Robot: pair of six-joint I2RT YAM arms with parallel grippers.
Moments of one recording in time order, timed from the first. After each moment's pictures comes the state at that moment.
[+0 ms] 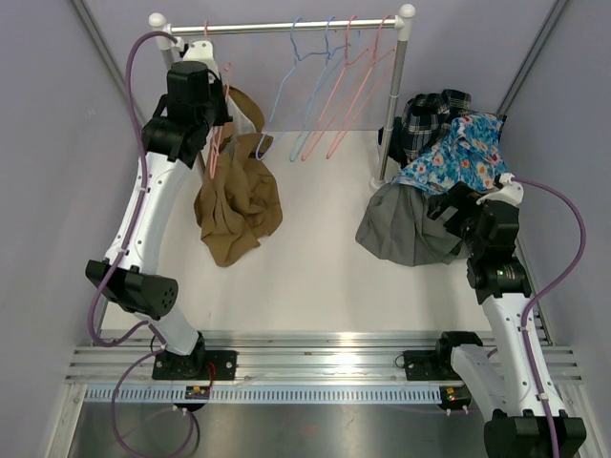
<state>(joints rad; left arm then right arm) -0.28 1.67 2.04 -0.69 -0.26 -0.16 -0.01 0.77 0.77 -0.29 0.03 0.50</state>
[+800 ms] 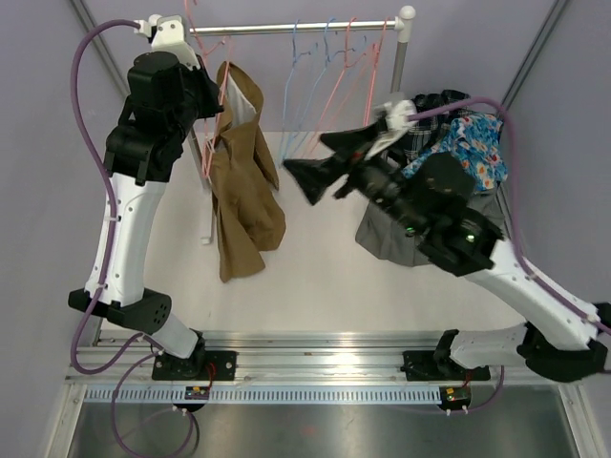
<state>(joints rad) -0.32 1.57 2.23 -0.82 -0.21 -0.26 0.96 1.20 1.60 -0.14 0.12 0.22</state>
